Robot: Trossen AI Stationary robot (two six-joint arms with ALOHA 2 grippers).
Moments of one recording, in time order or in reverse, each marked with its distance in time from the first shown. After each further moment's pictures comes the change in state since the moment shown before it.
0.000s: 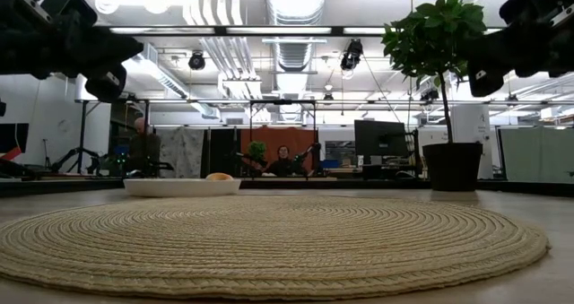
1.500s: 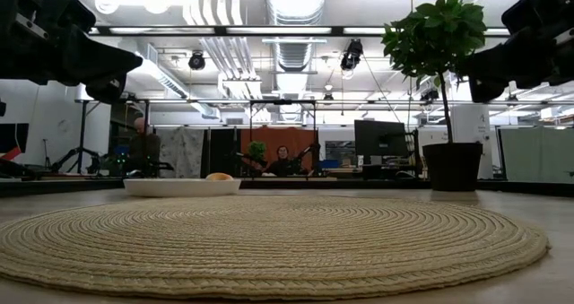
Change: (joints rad) left arm 0.000 0.000 -0.003 -0.093 0.005 0.145; right arm 0.000 -0.012 -0.027 -0.051 0.000 -0.100
